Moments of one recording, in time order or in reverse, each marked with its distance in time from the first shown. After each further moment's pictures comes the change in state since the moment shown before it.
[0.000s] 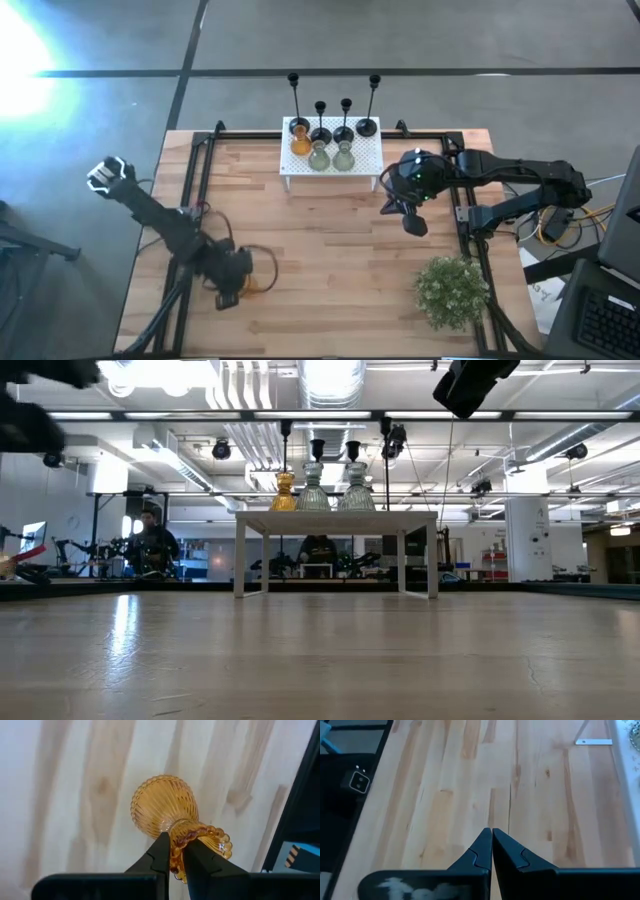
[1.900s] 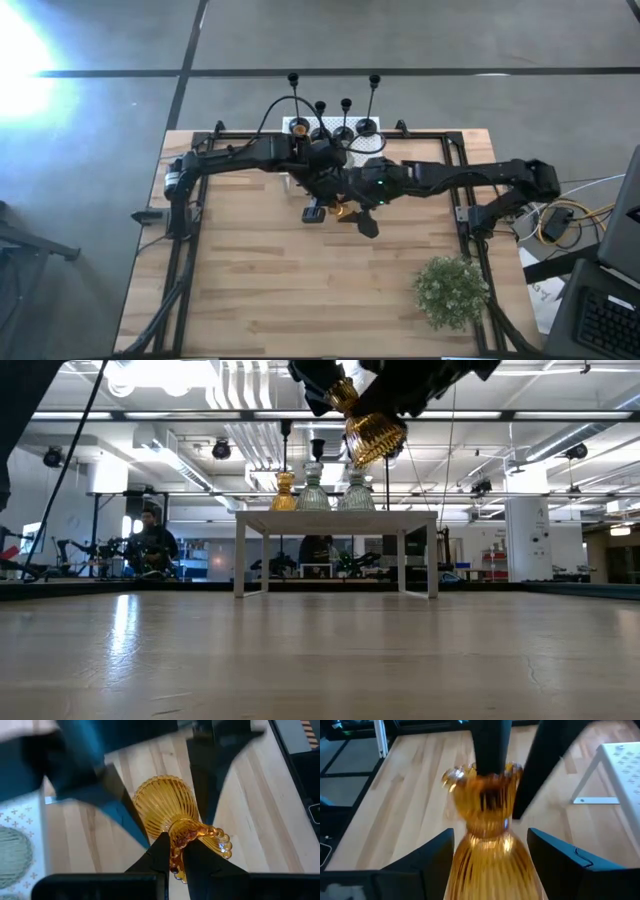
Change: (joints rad) left arm 0.803 0.614 1.116 -0.226 0.238 1.220; right arm -0.004 0.253 -0.083 0.576 0.019 0.066
